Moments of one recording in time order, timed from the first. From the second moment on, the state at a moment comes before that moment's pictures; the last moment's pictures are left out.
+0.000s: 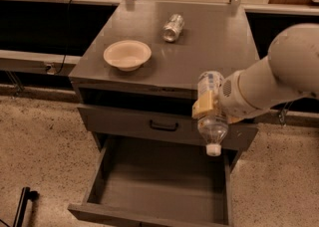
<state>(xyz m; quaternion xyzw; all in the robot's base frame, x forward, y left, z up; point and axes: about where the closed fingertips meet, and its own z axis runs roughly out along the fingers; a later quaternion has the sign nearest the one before) 0.476 -0.125 0.827 -0.96 0.03 -0.18 0.20</state>
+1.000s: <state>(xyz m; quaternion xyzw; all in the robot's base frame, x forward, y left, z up) 0.589 -0.138 0.883 -0.97 0.07 -0.11 0.19</state>
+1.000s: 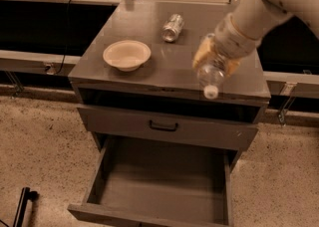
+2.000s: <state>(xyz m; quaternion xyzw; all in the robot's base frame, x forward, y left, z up) 0.691 -0.084 0.868 -0.95 0.19 -0.12 0.22</state>
